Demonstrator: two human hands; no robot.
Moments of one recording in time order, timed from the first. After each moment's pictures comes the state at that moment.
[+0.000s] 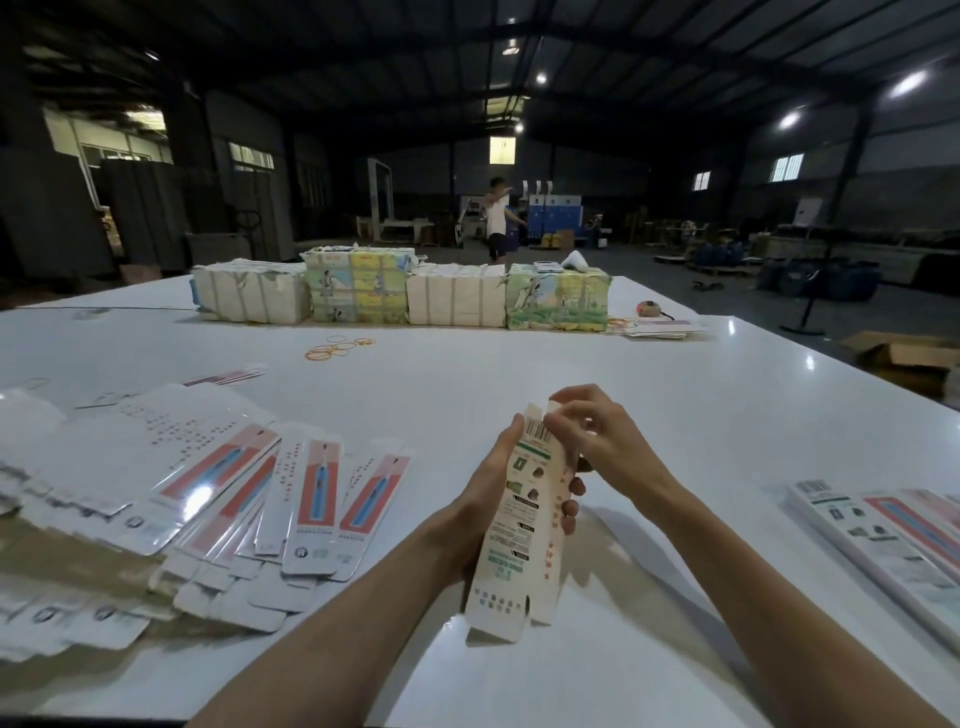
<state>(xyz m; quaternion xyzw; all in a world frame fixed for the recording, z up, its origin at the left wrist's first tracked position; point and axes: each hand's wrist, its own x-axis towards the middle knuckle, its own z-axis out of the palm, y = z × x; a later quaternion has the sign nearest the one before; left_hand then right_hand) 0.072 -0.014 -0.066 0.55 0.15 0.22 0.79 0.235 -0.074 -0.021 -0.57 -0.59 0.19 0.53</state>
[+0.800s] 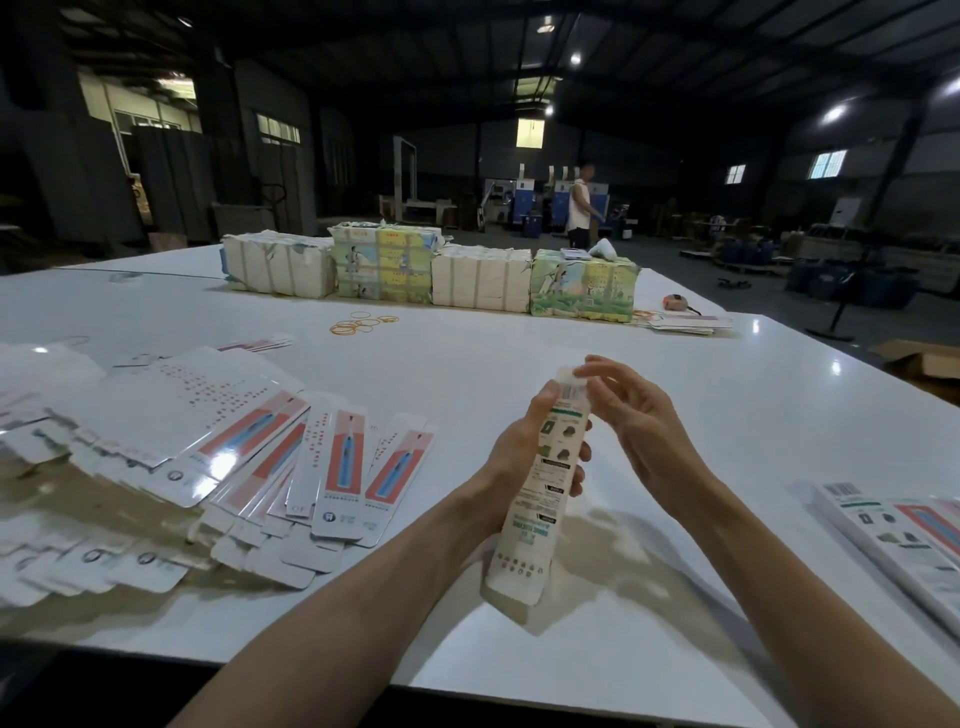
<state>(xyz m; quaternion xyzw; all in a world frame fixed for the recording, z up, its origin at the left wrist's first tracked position) 0.071 -0.018 -0.050 0.59 0.22 0.34 0.70 0.228 -0.084 -0.017 -0.47 -0.54 0.30 0.63</state>
